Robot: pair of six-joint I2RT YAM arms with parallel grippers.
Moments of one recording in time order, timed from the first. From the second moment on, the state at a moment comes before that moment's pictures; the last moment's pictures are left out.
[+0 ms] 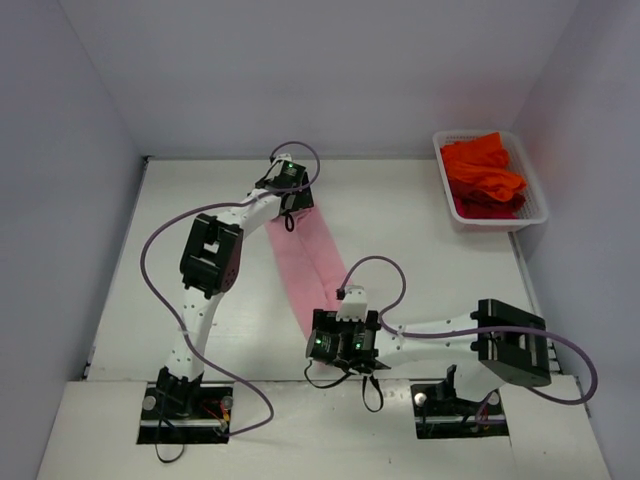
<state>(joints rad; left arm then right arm) -0.43 2.34 1.89 -0.39 -0.28 -0.56 1.36 1.49 0.73 -0.48 0.74 1.28</state>
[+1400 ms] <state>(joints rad) -0.43 2.50 2.16 -0.37 -0.15 -0.56 1.50 1.72 0.85 -0.46 0.83 1.36</state>
